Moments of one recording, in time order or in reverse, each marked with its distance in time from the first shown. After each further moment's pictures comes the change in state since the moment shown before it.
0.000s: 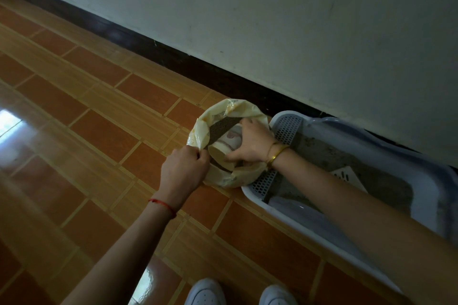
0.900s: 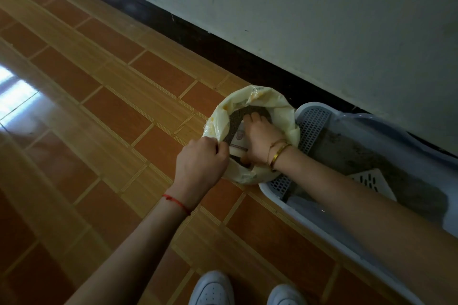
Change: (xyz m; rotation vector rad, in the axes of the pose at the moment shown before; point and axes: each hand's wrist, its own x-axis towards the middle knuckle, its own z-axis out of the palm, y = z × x) left_hand -0.002 0.000 0.002 0.032 0.049 0.034; right_hand 0.025 -0.010 0.038 -0.348 0.012 -0.143
